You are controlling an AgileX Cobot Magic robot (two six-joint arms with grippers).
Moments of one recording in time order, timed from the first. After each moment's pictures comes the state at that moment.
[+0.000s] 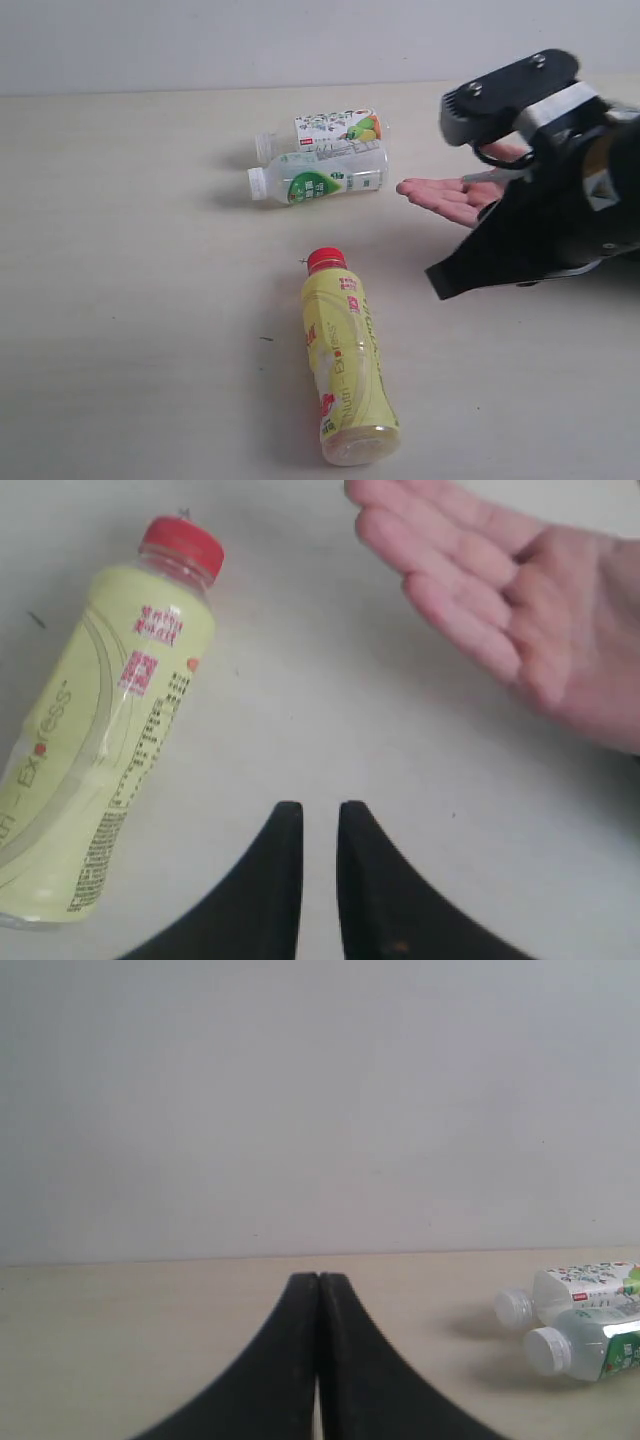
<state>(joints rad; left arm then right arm) 0.04 0.00 0.00 0.02 0.03 -0.01 0.72 1.27 -0.78 -0.21 0.75 0.35</state>
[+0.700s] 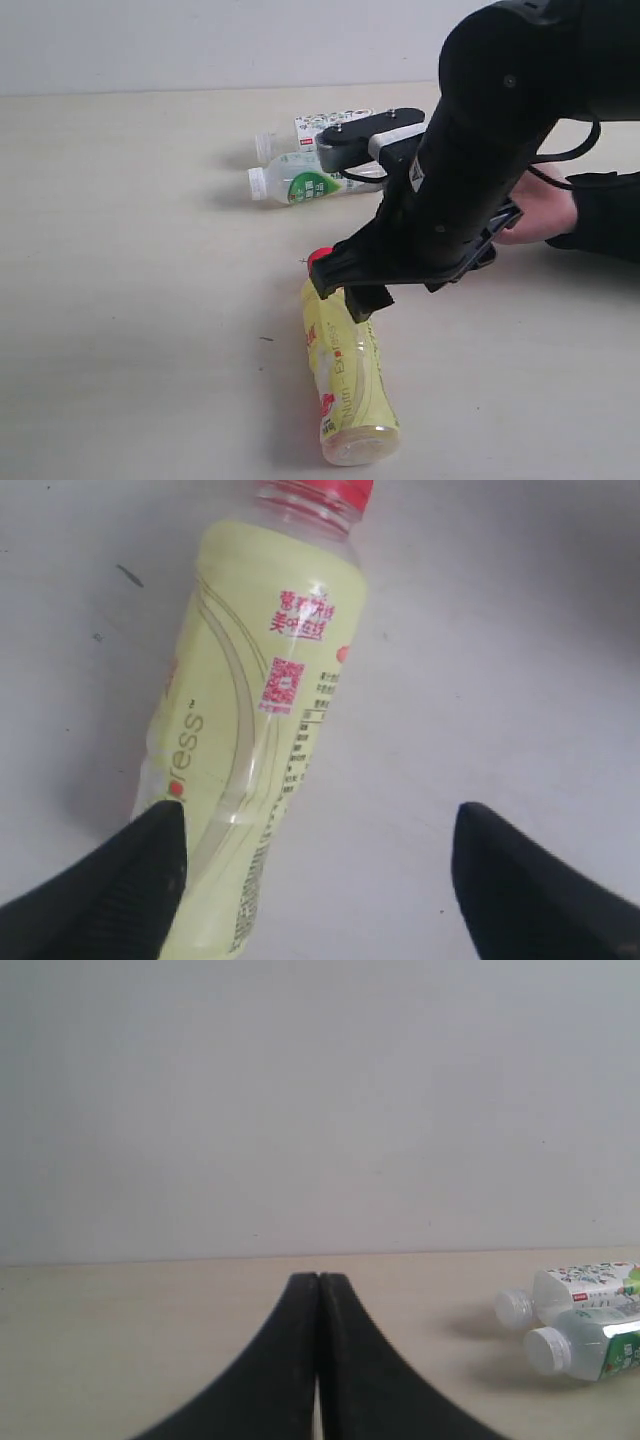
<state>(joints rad) 0.04 0.00 0.00 0.02 0.03 -0.01 0.74 1.64 -1.04 0.06 0.88 0.27</state>
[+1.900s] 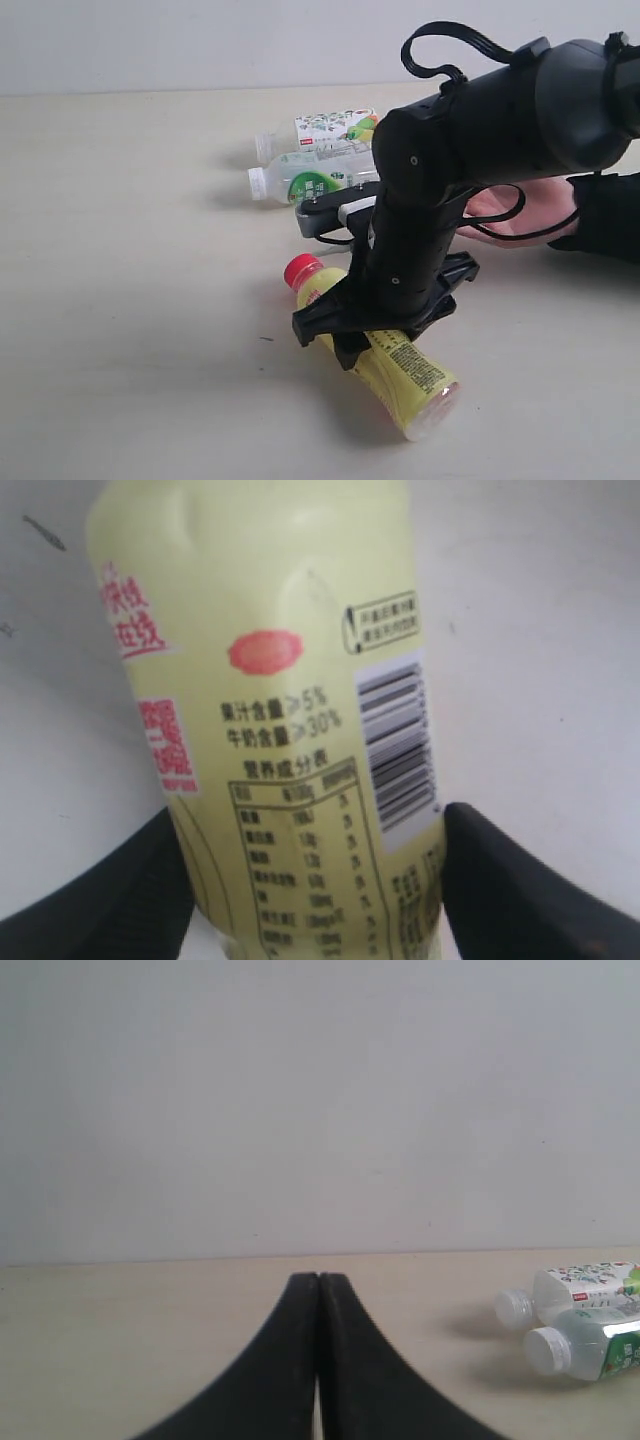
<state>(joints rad) 0.04 0.00 0.00 0.02 0.03 -0.01 0.74 1.86 -1.05 0.13 0.81 0.22</state>
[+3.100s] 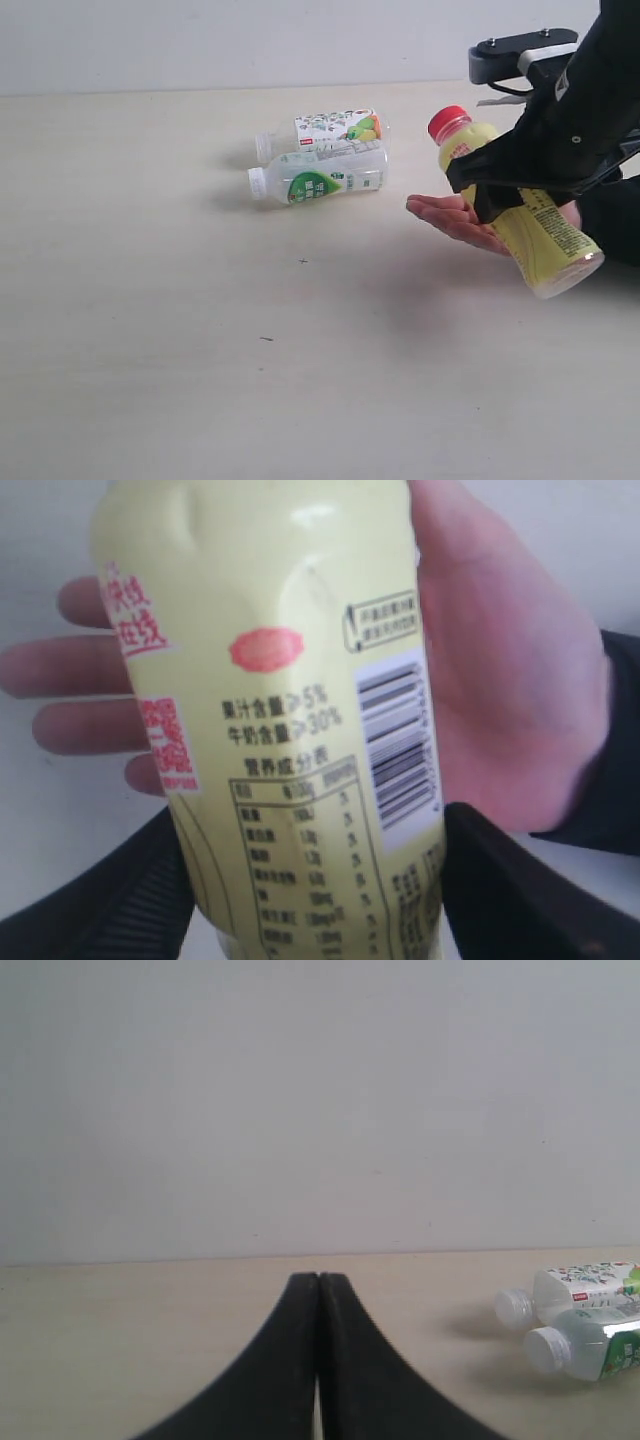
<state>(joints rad) 0.04 0.00 0.00 0.02 0.03 -0.01 0.38 1.59 -1.05 -0.08 0.86 0.21</state>
